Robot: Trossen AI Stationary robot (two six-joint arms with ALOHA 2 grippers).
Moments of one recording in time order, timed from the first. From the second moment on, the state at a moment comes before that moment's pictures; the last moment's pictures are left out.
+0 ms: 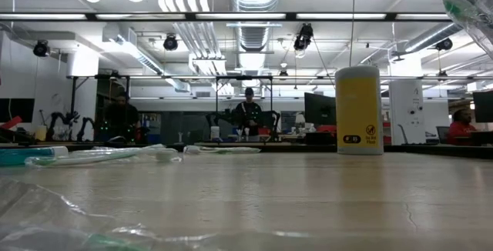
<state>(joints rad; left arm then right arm) -0.13 1.14 0.92 0.52 -0.05 -0.03 0.78 0.57 0.08 0.56 -0.01 0.46</state>
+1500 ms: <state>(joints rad) -0.13 1.14 0.92 0.52 -0.05 -0.03 0.79 0.57 0.02 0.56 -0.16 0.92</state>
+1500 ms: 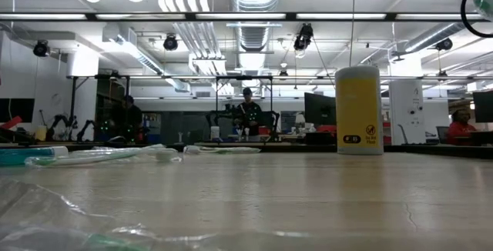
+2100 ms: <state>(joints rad) -0.13 1.14 0.92 0.52 -0.05 -0.04 0.79 0.57 0.02 0.54 -0.17 0.99</state>
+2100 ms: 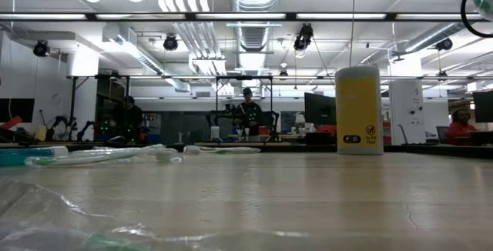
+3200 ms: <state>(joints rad) -0.13 1.14 0.86 0.52 -0.05 -0.04 0.79 0.57 0.02 0.43 -0.21 0.96</state>
